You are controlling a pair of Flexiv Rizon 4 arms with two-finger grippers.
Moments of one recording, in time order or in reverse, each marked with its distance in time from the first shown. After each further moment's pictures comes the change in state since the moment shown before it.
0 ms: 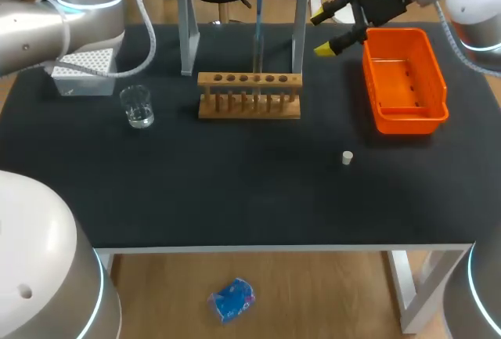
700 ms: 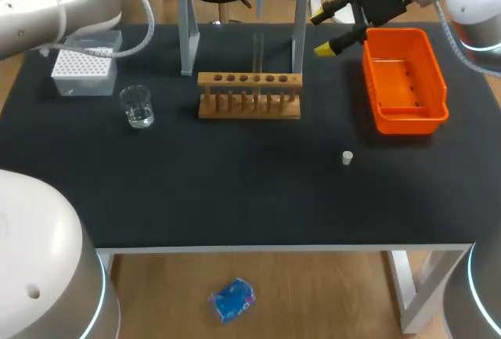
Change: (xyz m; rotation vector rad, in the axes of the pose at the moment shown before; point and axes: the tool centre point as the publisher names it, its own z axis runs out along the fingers) left arm 0.002 -0.041 0.001 -0.024 0.003 0.038; right arm 0.000 0.000 0.000 0.000 0.000 0.000
